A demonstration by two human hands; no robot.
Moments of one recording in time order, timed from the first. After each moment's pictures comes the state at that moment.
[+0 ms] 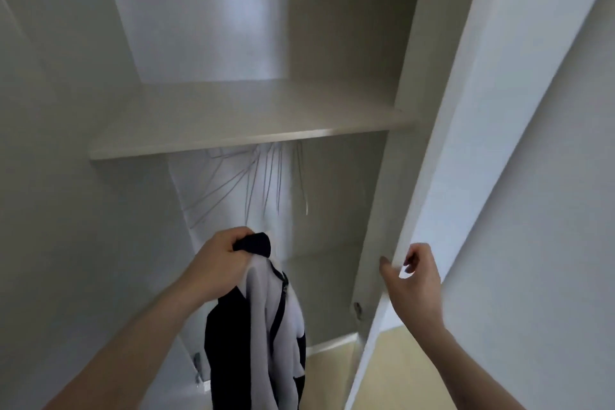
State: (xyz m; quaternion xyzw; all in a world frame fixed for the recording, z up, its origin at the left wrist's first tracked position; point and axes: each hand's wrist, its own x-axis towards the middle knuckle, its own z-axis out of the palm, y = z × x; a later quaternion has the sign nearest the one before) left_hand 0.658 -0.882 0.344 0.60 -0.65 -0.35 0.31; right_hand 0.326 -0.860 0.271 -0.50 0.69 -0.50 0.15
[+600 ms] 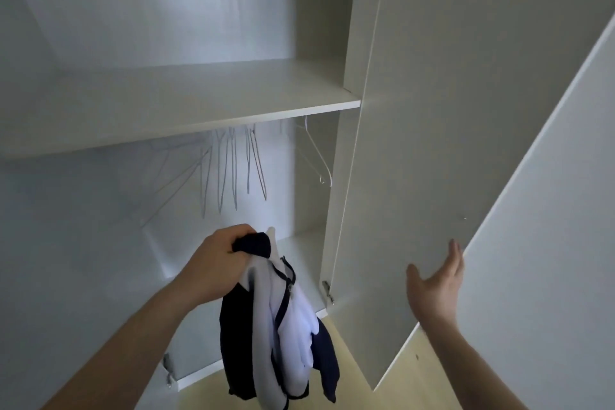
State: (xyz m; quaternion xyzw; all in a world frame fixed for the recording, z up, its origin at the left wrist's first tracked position) left_hand 0.599 -0.873 0.345 0.53 -0.71 -0.37 0.28; right_hand 0.256 -0.802 0.253 -0.35 0.78 -0.51 0.12
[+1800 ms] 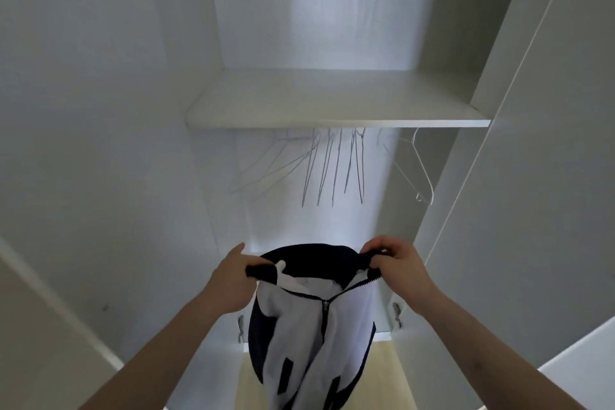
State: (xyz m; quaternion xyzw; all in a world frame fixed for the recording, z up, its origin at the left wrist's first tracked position) left_hand 0.726 -0.821 0.268 0.71 -0.62 -0.27 0.21; right_hand 0.418 -0.876 0.301 -0.57 0.53 -0.39 0.49
